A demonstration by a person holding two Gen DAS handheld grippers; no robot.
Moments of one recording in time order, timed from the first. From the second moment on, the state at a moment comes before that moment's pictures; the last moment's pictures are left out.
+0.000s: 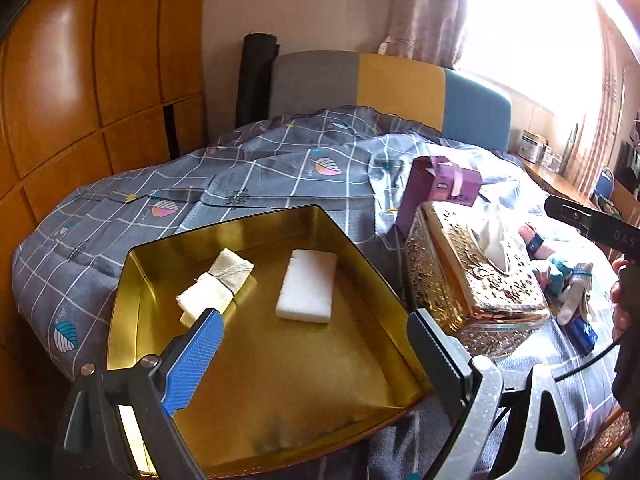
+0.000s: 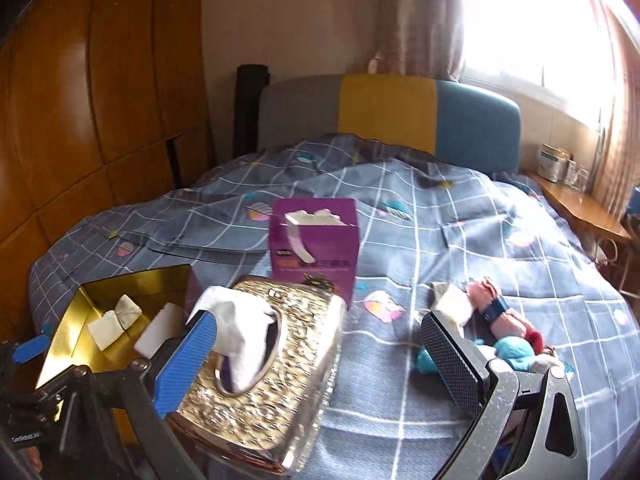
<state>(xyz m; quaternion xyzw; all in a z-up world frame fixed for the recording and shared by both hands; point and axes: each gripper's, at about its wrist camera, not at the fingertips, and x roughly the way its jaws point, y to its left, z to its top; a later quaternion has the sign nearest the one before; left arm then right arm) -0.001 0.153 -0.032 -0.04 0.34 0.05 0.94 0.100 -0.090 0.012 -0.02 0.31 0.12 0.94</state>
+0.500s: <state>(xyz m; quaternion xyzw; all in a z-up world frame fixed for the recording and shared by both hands) -0.005 0.103 0.000 -0.02 0.29 -0.10 0.95 0.094 -0.253 0.020 0.09 0.30 -0.06 0.95</state>
